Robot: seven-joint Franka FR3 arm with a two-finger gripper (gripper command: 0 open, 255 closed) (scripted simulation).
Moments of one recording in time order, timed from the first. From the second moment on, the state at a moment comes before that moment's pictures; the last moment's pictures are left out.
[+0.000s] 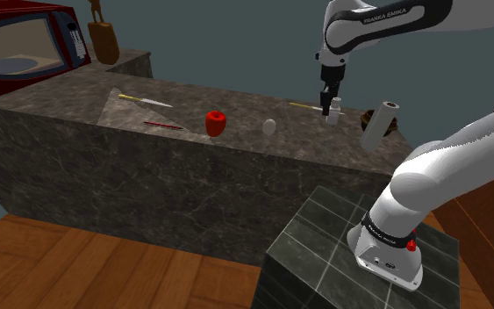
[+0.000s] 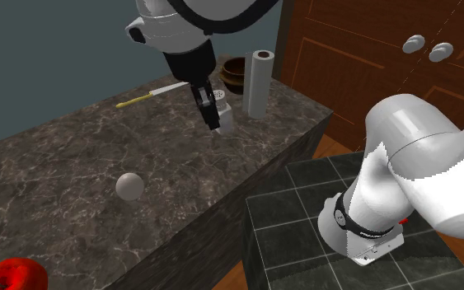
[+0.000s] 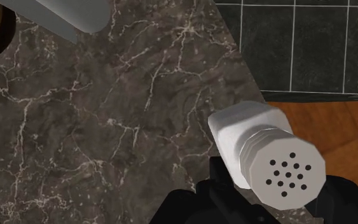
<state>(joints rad) -0.18 -0.45 -0.24 -2.39 -0.23 1.80 -0.39</state>
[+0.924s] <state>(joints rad) -0.26 -0.41 -0.38 -2.27 -0.30 1.76 -0.60</state>
